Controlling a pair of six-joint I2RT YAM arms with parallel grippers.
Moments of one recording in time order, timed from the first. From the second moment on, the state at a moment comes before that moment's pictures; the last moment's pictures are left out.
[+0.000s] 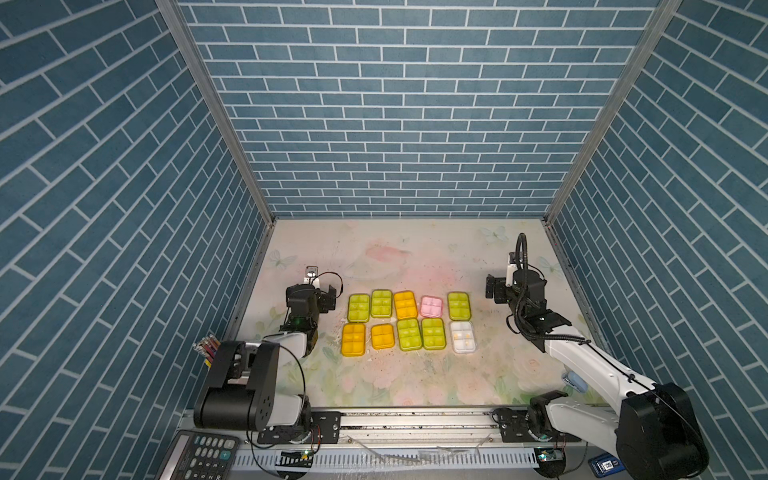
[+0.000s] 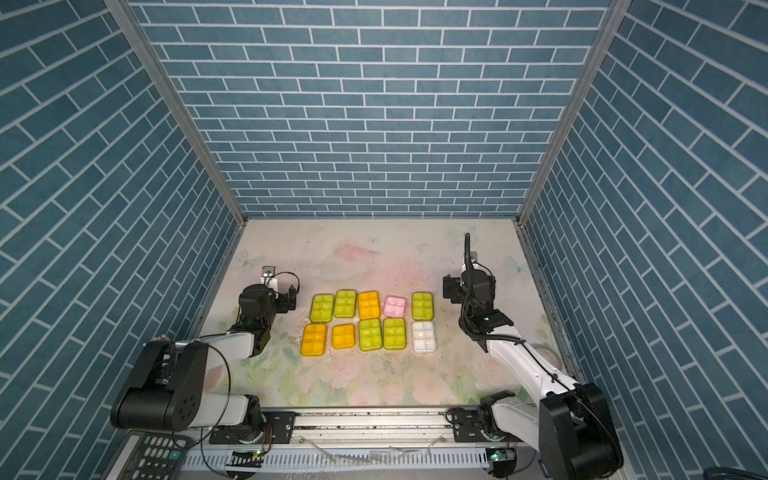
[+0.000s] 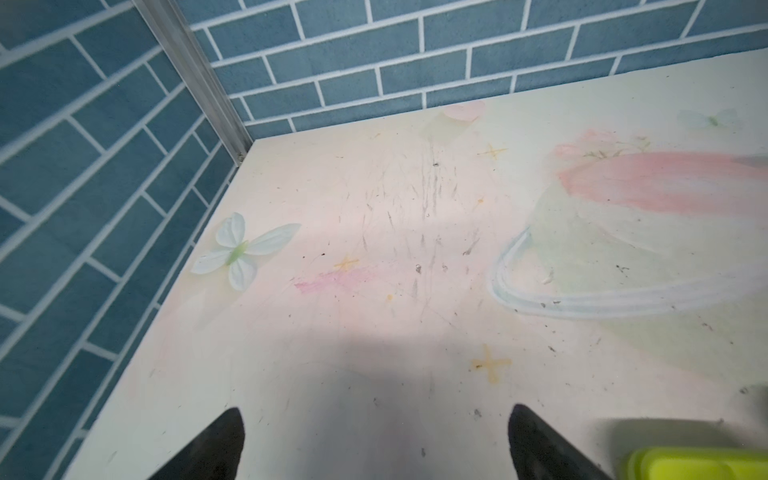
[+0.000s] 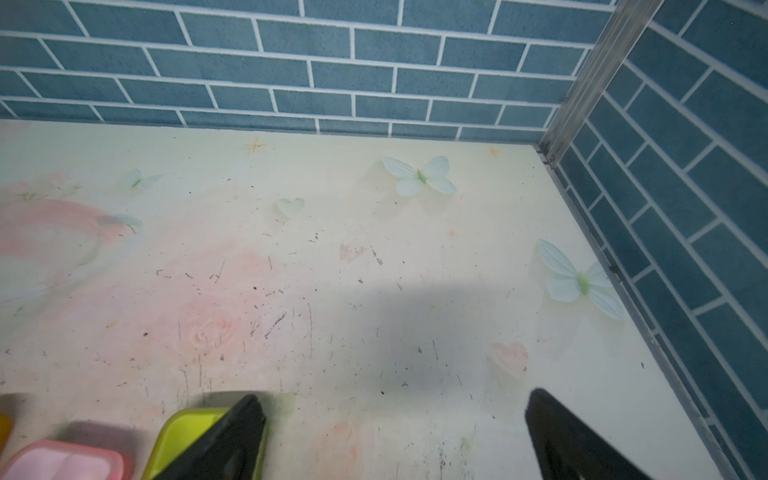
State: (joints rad) left arm -0.05 1.45 0.36 0.66 -0.17 0.09; right arm 0.33 1.12 0.56 0.08 0.31 0.05
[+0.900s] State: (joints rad) left arm -0.03 1.52 0.38 0.75 -0.09 0.08; right arm 0.12 1.44 0.30 0.78 0.27 -0.07
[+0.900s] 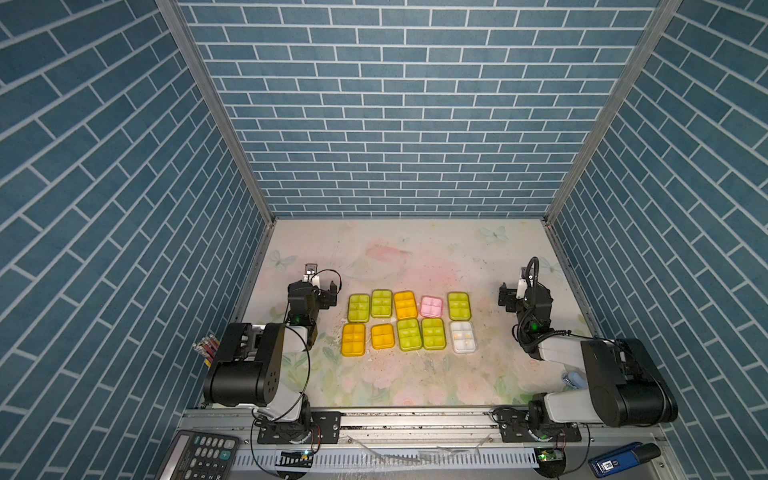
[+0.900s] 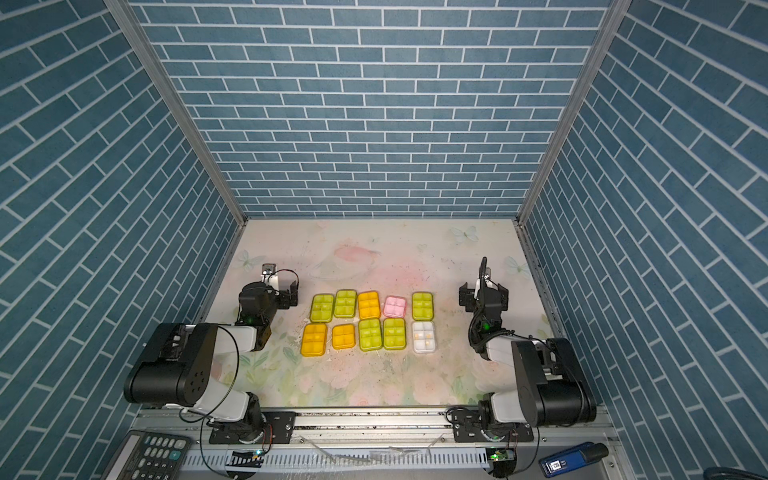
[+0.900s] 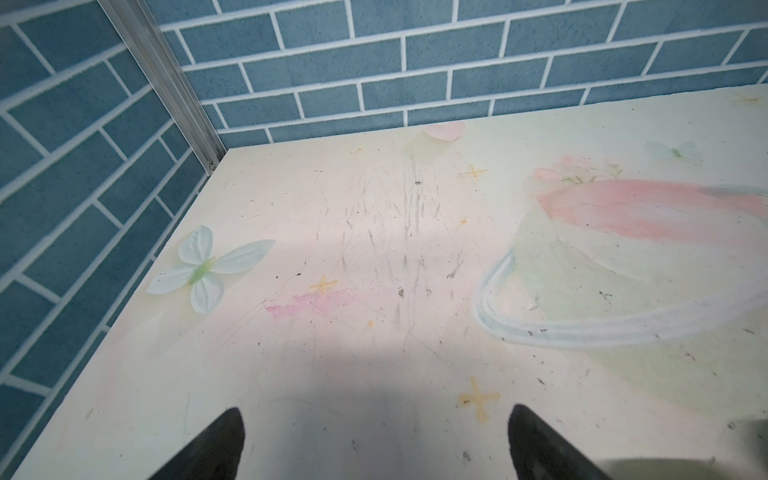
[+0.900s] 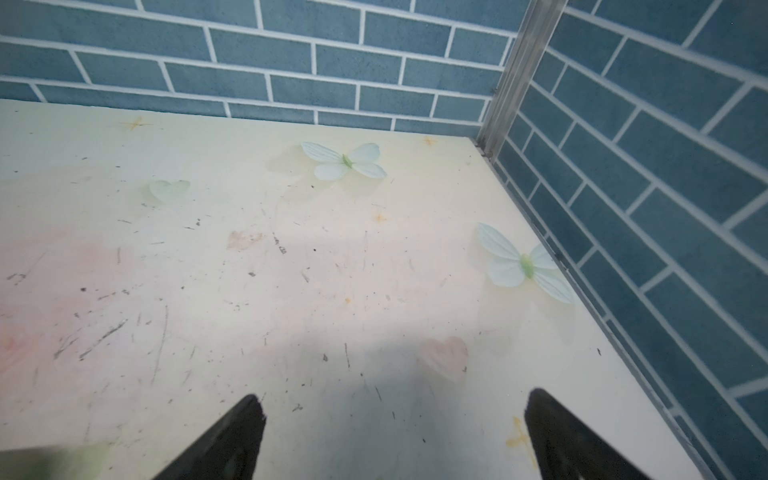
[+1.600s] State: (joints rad) left arm -0.03 1.52 0.38 0.75 -0.09 0.08; right arm 0.03 1.97 1.19 -0.08 0.15 -0.03
